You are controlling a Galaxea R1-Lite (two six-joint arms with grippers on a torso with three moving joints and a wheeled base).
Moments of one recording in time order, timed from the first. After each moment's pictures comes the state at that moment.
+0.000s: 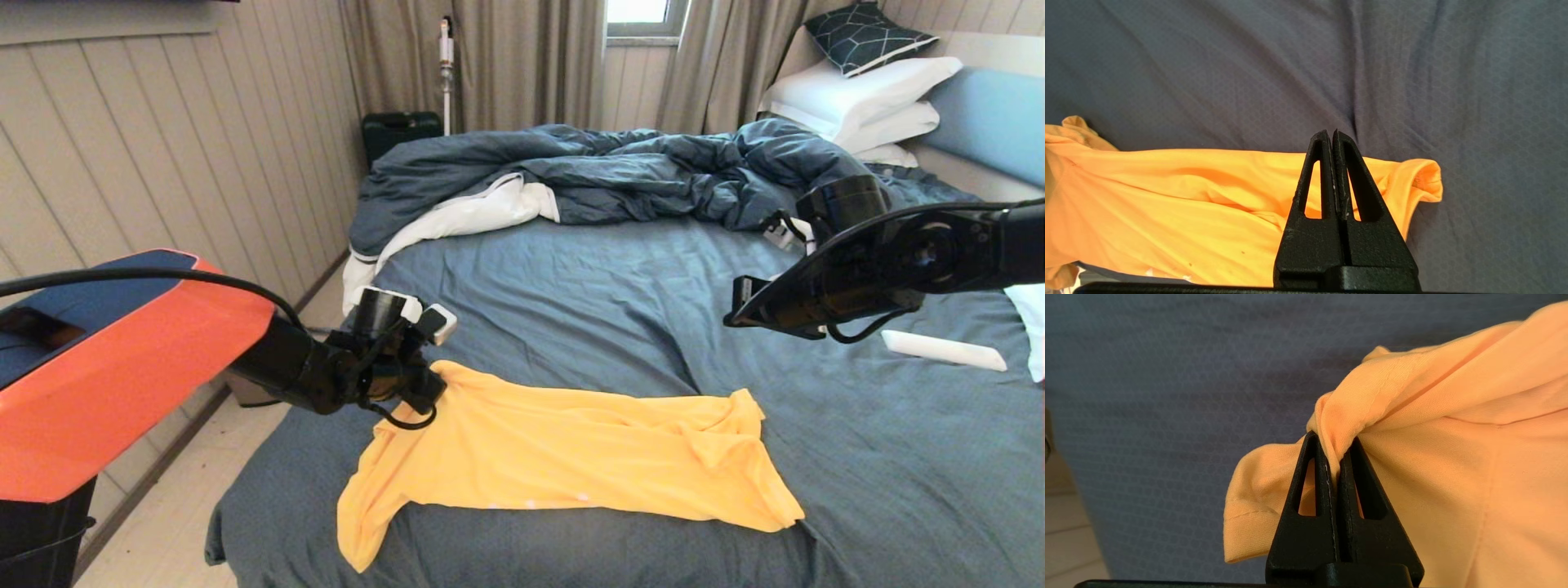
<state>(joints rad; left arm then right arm) -0.42 2.24 -1.25 -0.32 0.03 0.37 0.06 1.92 -1.48 0.25 0.14 0.27</state>
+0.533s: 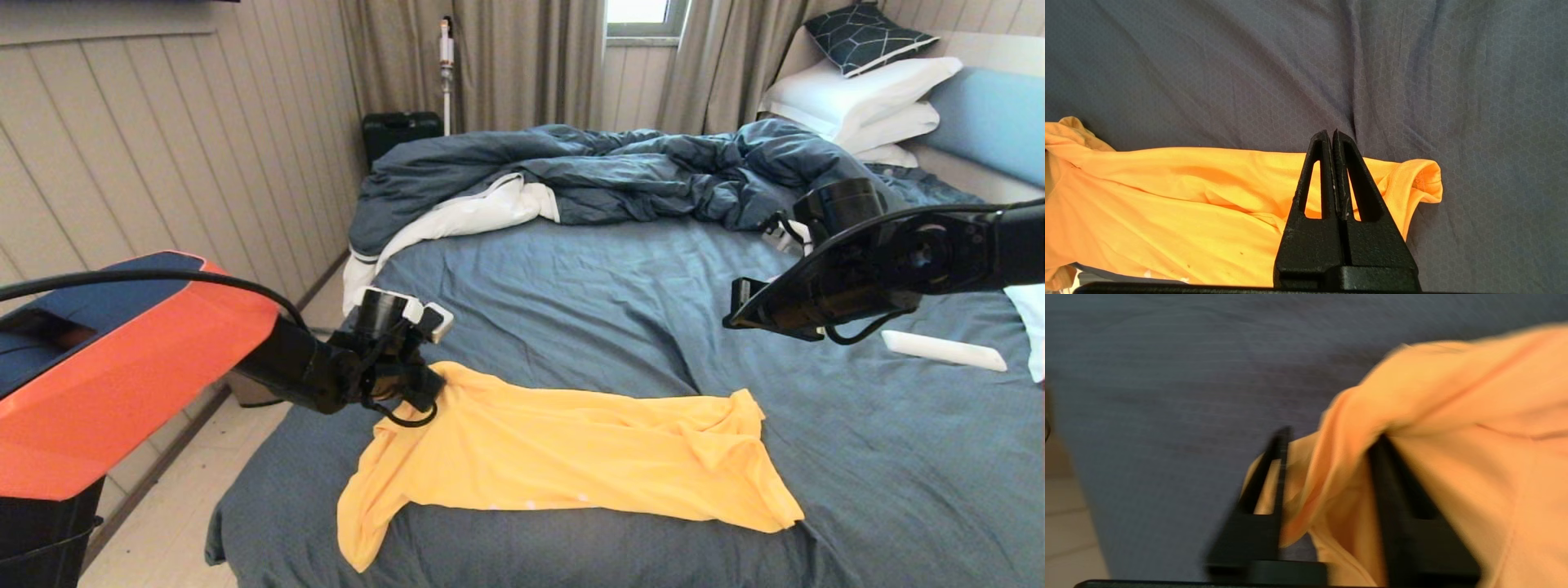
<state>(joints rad) -0.42 2.25 -1.27 -0.32 0.07 0.31 0.05 1.93 -1.48 0.25 0.14 0.27</state>
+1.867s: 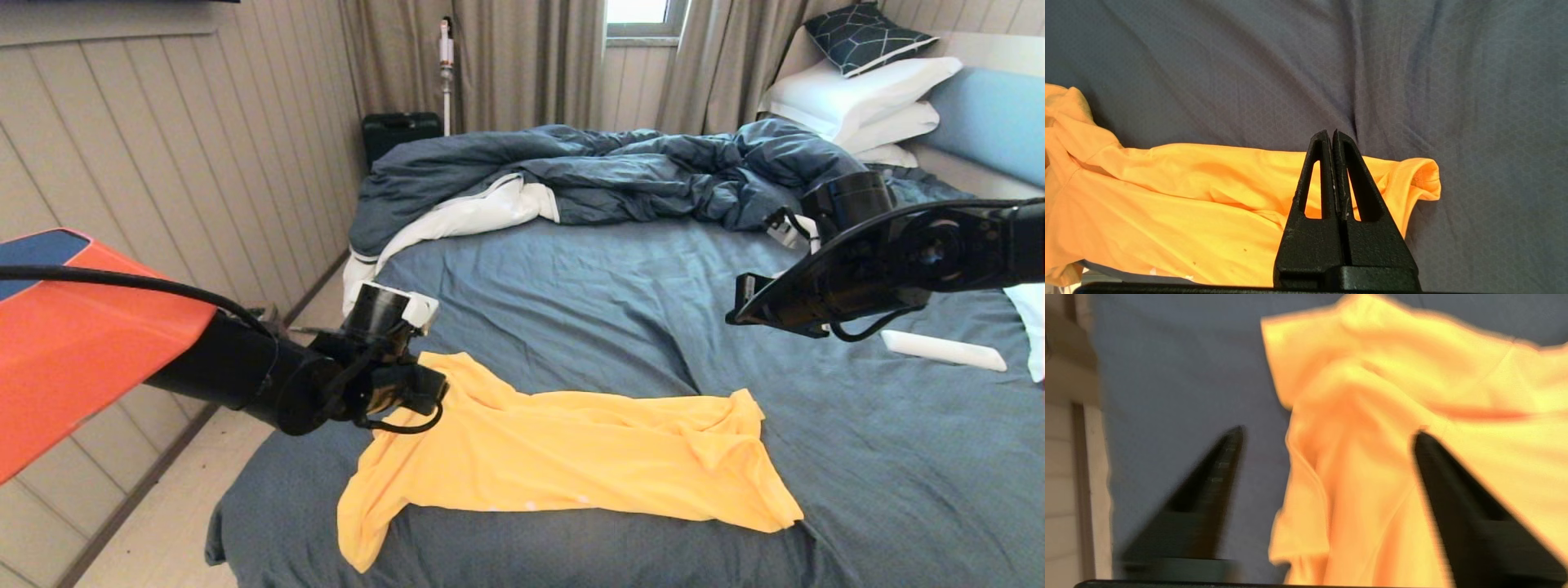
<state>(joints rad) -0.51 2.06 -1.11 -0.28 0.25 0.03 0.06 1.91 -1.48 0.25 0.14 0.27</state>
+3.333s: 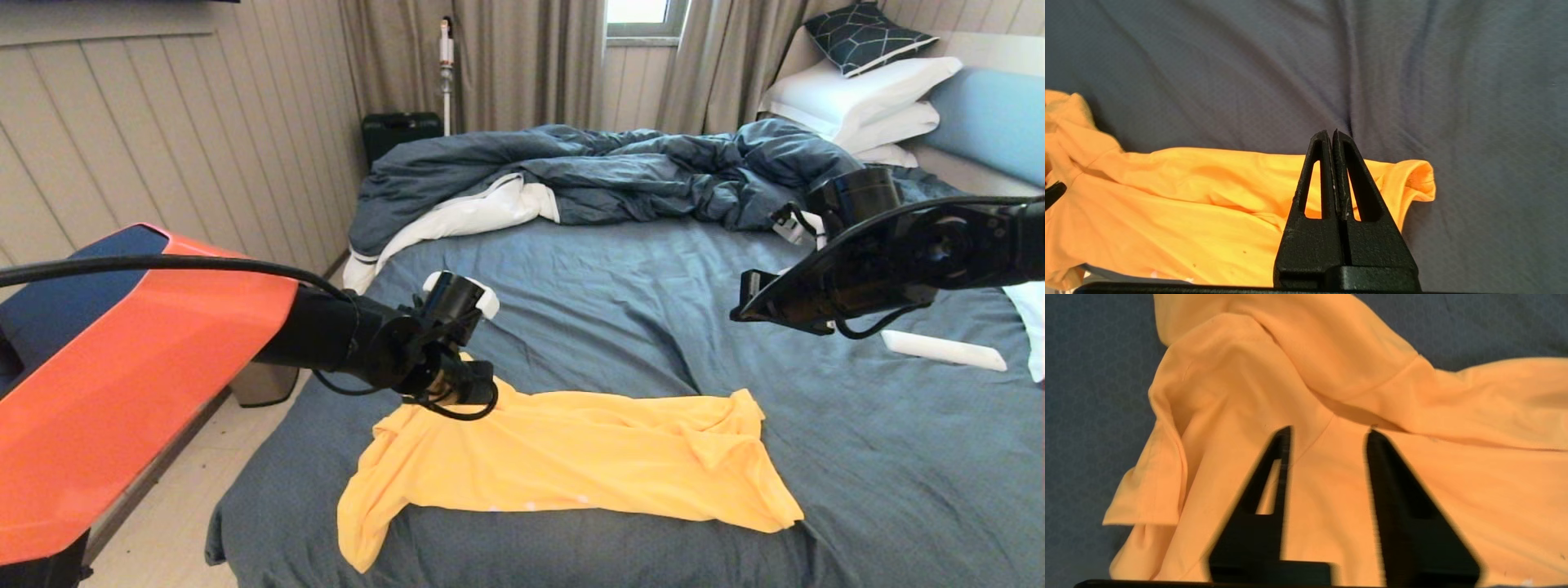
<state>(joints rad) -0.63 2.19 -1.49 0.17 0.22 -0.44 0.05 1.91 -1.48 0.25 0.14 0.27</state>
